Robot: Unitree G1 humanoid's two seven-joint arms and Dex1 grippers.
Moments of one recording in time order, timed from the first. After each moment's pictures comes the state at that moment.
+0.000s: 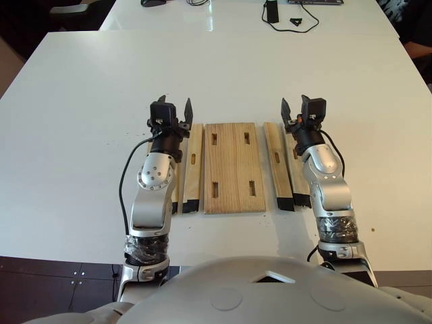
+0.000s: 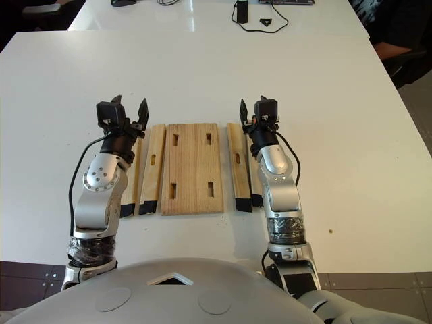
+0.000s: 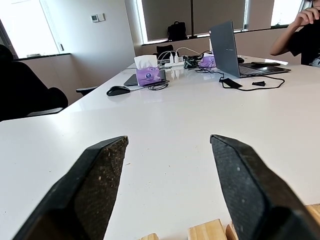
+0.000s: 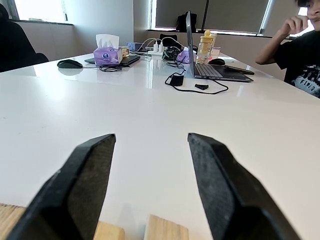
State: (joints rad) left arm 0.02 0.06 -0.03 -0.35 0.03 0.29 -0.04; right arm -0.11 -0.05 0.03 -0.07 0.00 0.19 0.08
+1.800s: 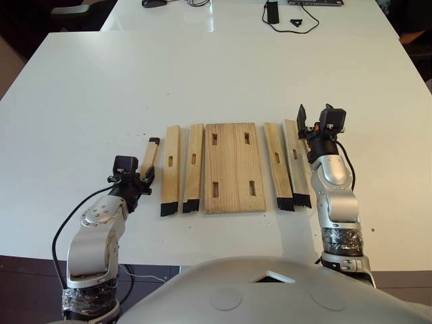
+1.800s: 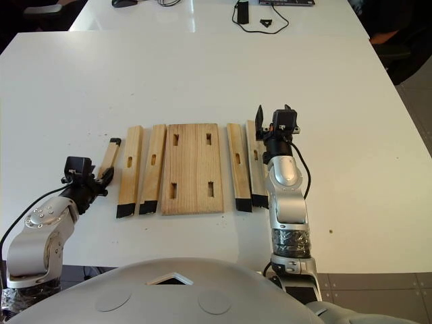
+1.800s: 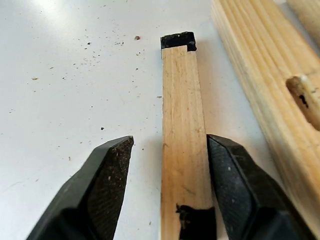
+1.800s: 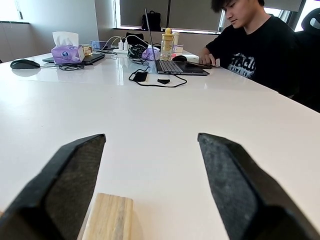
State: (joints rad) left arm 0.34 0.32 0.21 -0.55 -0.14 0.84 -0.22; right arm -0.01 -0.04 -0.03 -0.13 -0.02 0.17 -0.02
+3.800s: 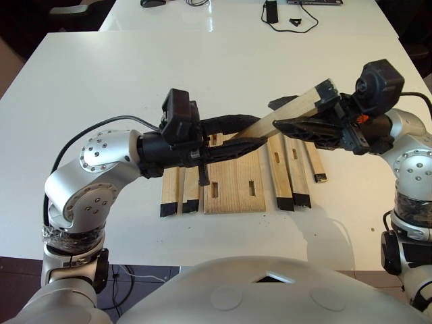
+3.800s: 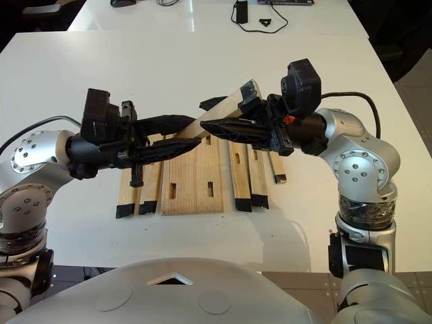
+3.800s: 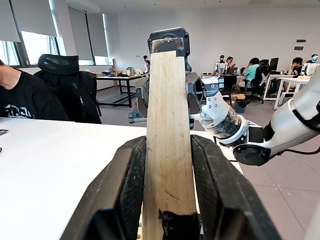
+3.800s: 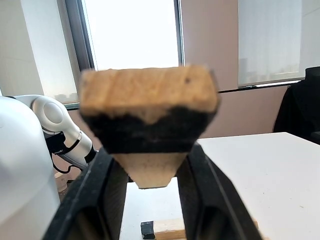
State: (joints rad) left arm -0.21 0.59 0.01 -0.71 -0.97 0.66 -0.76; right arm -0.32 -0.56 -0.09 -0.40 1.07 0.70 1.11
